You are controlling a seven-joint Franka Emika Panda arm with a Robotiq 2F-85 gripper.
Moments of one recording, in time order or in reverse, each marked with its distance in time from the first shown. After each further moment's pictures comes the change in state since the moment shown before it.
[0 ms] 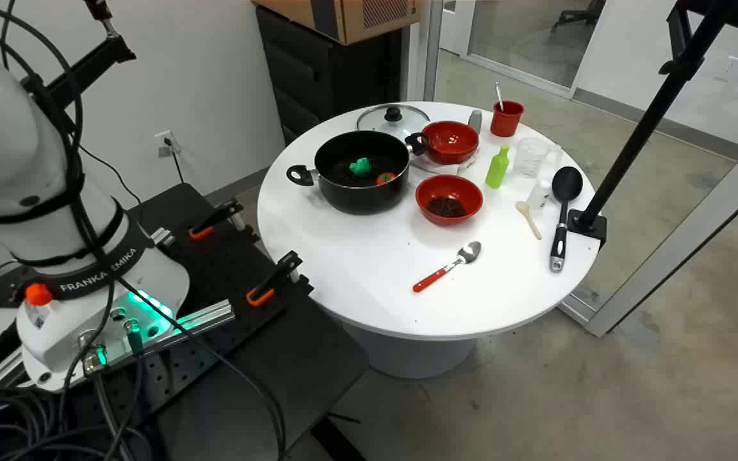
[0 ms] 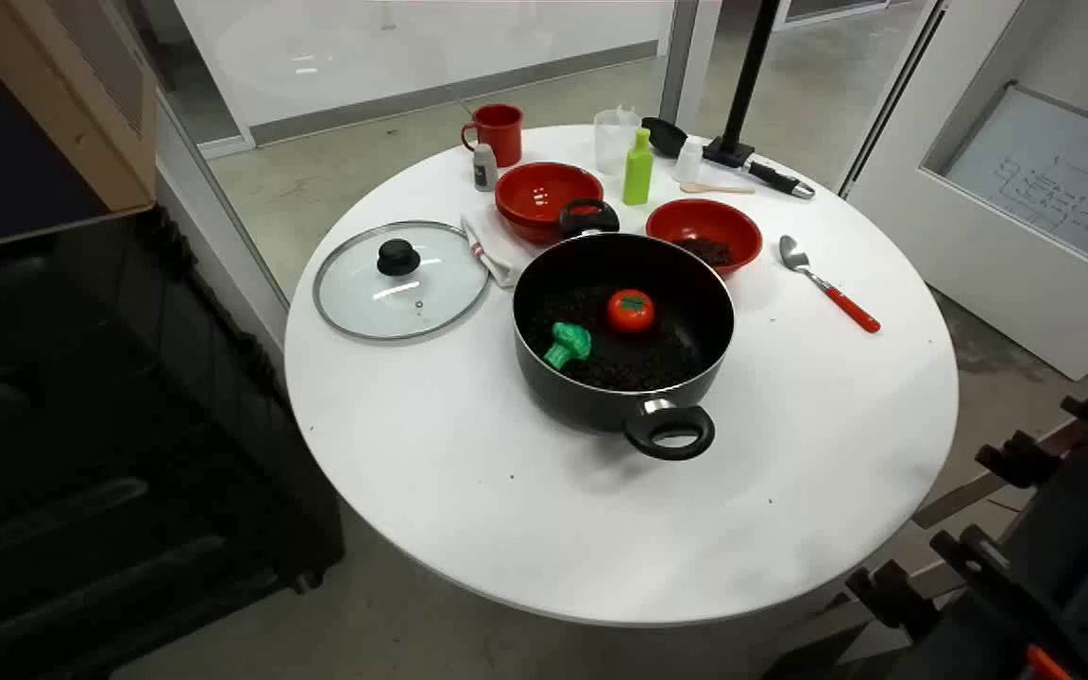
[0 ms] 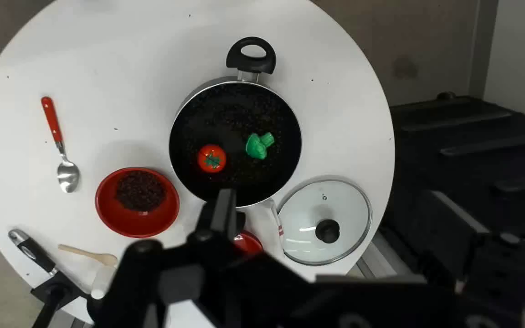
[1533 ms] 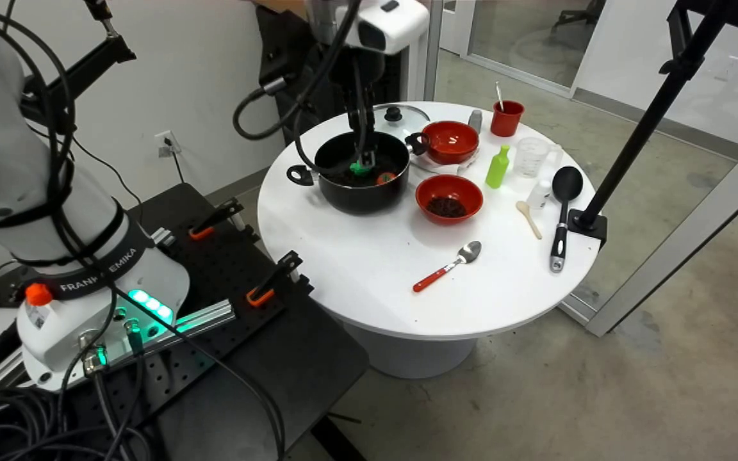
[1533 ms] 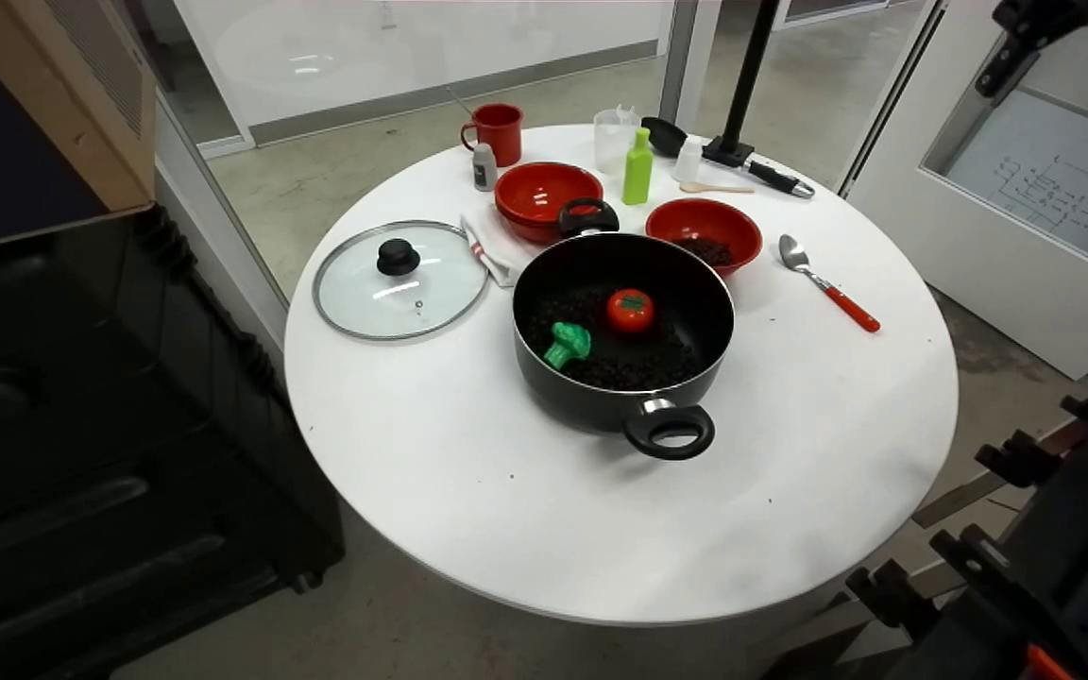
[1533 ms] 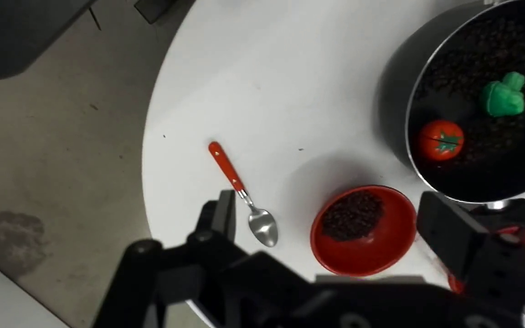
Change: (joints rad) arm -0.317 0.176 -0.246 -0.434 -0.146 0.579 -0.099
